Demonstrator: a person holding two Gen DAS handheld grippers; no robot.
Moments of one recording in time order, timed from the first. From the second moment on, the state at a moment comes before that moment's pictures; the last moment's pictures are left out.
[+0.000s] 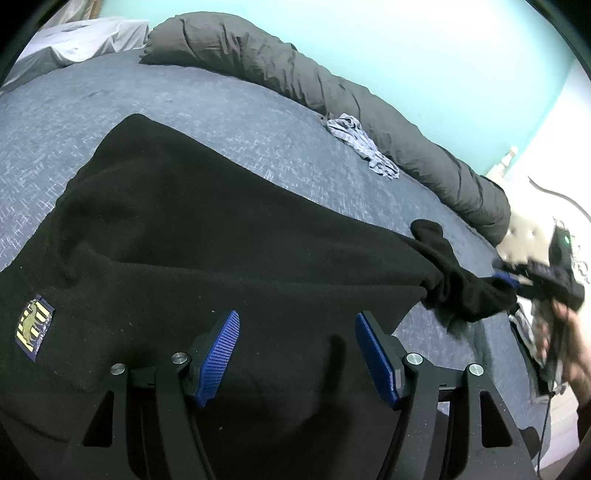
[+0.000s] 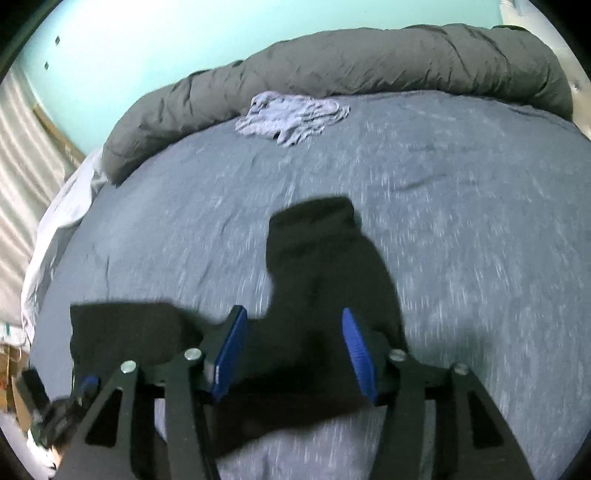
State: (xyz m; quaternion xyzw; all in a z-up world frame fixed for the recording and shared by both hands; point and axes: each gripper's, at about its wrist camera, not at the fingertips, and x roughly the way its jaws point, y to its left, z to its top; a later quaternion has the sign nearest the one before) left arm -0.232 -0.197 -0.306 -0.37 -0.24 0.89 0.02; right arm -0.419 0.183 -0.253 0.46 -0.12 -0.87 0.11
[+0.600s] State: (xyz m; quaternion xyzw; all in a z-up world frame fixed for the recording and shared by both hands) left arm -0.238 -0.196 -0.310 -0.38 -0.24 0.89 0.02; right arm -0.516 0.172 -0.324 0.53 -0.07 -0.84 0.06
